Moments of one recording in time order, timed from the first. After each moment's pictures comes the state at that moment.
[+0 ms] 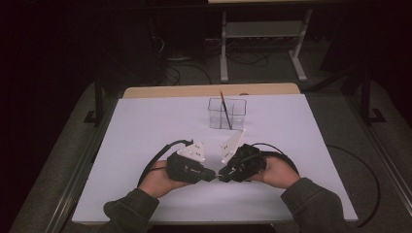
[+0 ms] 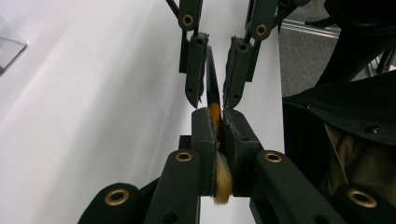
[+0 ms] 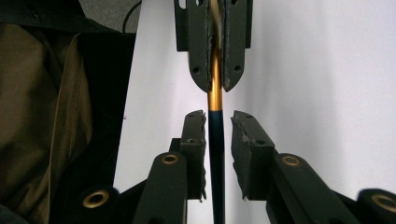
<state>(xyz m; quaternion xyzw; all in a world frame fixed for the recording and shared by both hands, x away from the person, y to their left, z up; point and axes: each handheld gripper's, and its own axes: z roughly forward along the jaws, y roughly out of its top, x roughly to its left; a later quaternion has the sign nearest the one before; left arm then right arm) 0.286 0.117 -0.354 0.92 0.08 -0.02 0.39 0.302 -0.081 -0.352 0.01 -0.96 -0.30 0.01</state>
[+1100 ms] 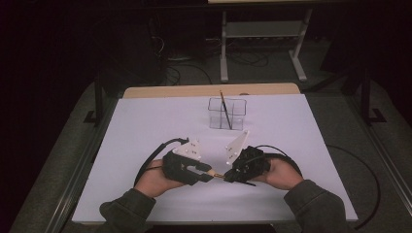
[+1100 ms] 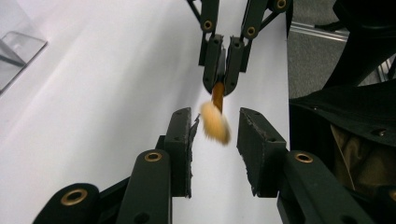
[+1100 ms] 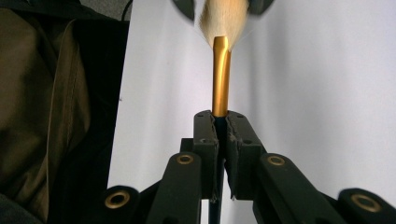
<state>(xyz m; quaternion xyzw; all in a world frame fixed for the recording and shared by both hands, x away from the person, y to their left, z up) 0.286 0.129 -0.350 0.92 0.10 0.00 0.39 0.305 -0.094 -0.366 0.00 -0.96 -0.29 0.02</state>
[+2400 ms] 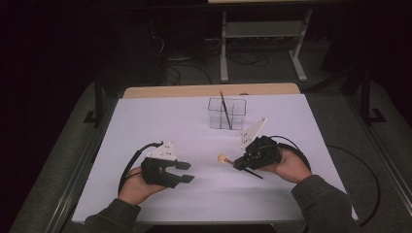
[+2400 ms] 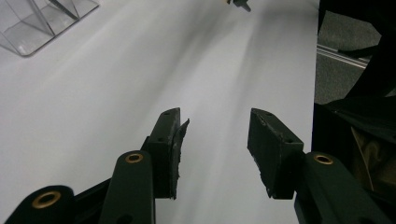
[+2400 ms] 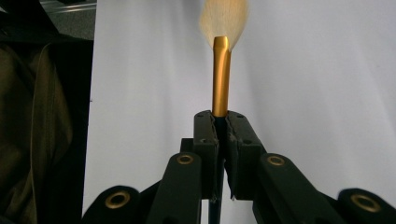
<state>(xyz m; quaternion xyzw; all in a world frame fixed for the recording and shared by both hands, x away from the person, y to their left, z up) 0.283 0.184 -0.370 0.90 0.17 0.02 0.41 0.329 -0.129 -0.361 -0.08 -0.94 -0.32 0.01</state>
